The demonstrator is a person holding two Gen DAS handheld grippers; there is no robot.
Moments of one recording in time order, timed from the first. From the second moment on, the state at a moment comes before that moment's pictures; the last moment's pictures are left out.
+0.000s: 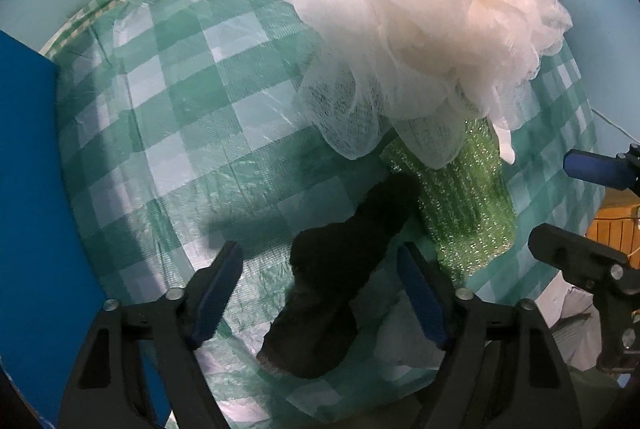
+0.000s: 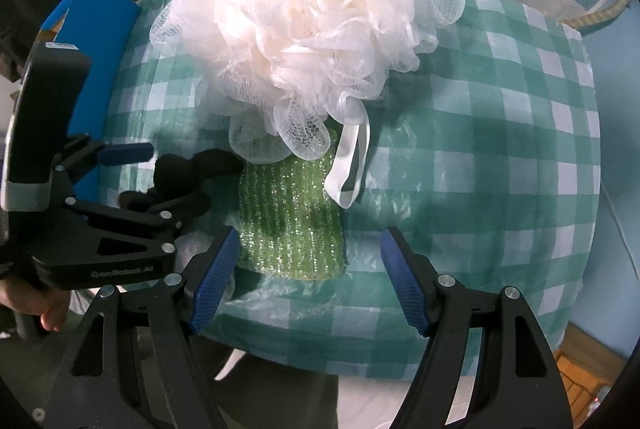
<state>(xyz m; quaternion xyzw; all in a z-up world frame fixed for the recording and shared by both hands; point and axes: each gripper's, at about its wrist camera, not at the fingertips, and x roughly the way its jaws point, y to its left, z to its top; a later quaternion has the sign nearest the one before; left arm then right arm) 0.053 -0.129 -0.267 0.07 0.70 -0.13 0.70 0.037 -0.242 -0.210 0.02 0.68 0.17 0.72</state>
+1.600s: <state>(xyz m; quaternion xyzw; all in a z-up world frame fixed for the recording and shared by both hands) 0.017 -0.073 -0.227 0.04 0.68 -0.08 0.73 0.019 -0.168 -0.260 -0.04 0.70 0.18 0.69</state>
